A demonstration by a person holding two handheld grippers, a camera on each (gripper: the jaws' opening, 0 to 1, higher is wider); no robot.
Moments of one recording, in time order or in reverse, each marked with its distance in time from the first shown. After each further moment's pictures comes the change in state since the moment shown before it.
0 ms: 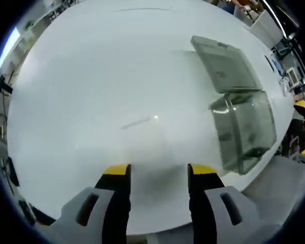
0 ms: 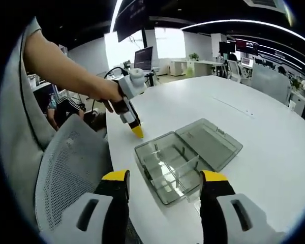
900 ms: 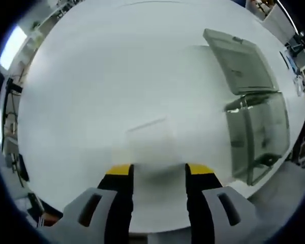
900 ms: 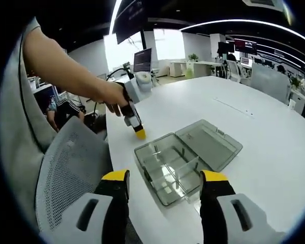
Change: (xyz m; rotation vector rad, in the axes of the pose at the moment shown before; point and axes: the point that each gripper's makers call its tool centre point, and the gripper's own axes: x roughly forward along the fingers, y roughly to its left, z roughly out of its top) left arm 0.006 0.007 0.004 -0.008 0.063 0.141; right arm 0.000 -0.002 0.001 0.010 -0.009 0.003
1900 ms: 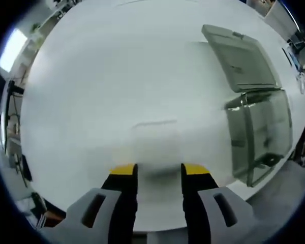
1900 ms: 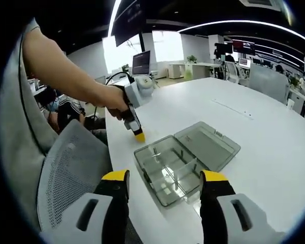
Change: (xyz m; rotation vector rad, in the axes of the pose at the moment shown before) left arm 0.000 -0.003 -0.002 0.015 0.022 0.022; right arm -0.005 -0.001 0.004 0.012 -0.018 -0.009
